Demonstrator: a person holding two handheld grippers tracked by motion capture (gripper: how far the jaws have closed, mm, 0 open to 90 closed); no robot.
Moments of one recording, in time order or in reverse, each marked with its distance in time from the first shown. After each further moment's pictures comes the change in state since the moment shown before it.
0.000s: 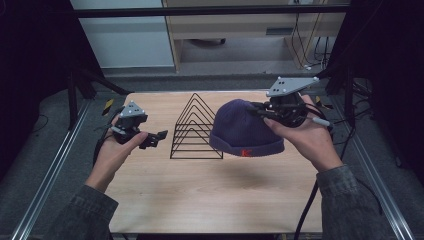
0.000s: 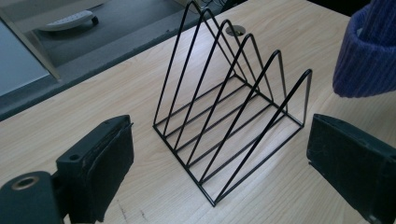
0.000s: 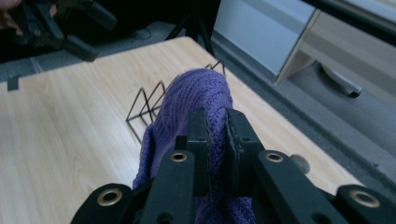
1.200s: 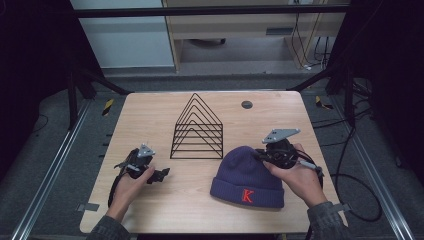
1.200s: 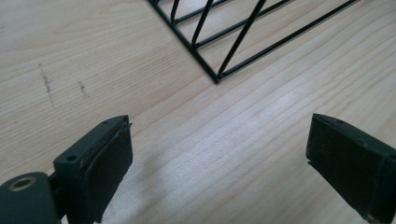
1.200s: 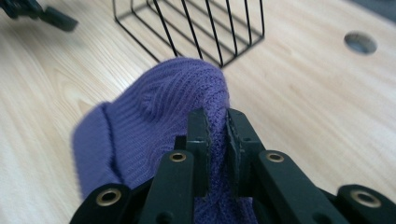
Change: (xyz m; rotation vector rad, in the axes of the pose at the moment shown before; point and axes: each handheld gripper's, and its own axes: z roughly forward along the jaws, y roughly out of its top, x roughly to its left) left arm -0.013 -0.141 0.070 0.182 0.027 -0.085; right arm 0.027 -0.130 0.049 0.231 0.009 0.147
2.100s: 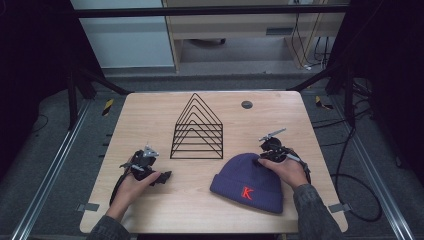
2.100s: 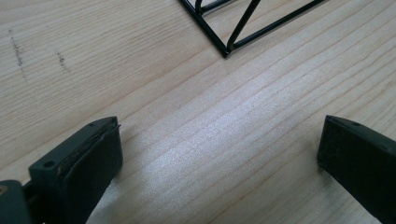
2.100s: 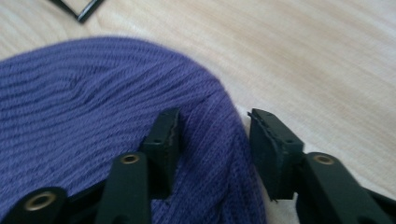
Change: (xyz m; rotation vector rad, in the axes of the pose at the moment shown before) left arm 0.002 -0.005 0.023 0.102 0.017 -0.011; right arm -0.059 -0.050 0.102 0.264 -0.011 0.242
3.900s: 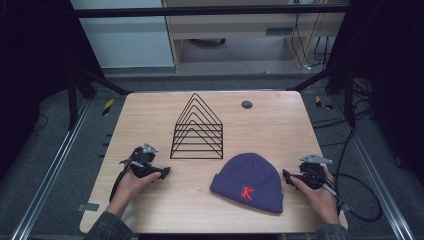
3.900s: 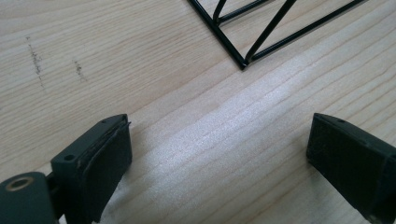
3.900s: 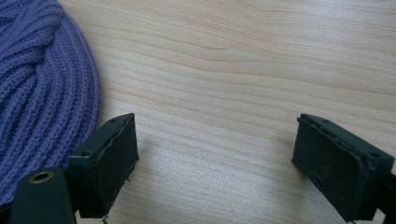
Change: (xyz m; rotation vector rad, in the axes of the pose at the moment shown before) left arm 0.007 0.006 0.001 0.002 0.016 -0.016; right arm -0.039 -0.114 -0.038 -0.283 -0.287 0.185
